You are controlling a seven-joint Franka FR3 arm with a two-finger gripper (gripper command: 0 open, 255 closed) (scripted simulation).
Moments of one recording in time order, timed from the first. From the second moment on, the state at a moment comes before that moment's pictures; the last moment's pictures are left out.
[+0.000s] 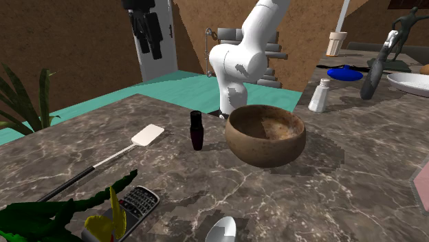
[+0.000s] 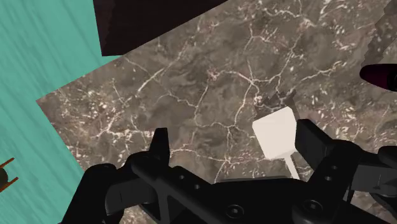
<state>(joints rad) -0.01 -0.76 -0.03 -2.45 -0.04 1.60 -0.02</state>
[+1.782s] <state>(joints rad) 0.17 -0.66 0.37 -2.60 0.23 1.94 0.34</state>
